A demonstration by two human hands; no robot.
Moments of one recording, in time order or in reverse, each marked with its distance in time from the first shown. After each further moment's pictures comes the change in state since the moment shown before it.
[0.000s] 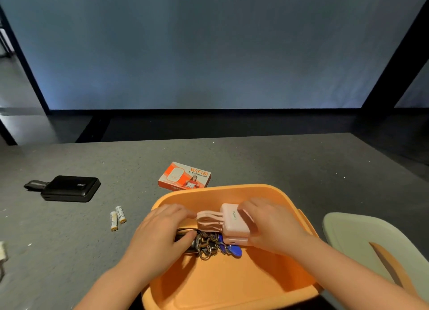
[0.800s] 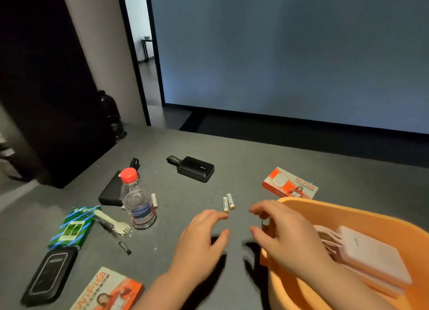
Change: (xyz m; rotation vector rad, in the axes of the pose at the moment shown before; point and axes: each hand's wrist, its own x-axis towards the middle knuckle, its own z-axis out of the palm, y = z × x) left_hand -0.108 -0.084 -0.031 -0.197 0.328 -0.370; right_hand 0.040 -0.189 -0.026 0.428 0.163 -0.248
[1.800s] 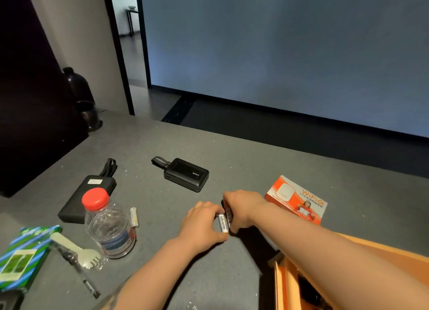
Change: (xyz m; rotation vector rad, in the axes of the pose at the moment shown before) left_hand 0.125 -0.082 0.050 0.176 -0.268 -0.087; right_hand 0.188 0.035 0.096 -0.475 -0.674 0.056
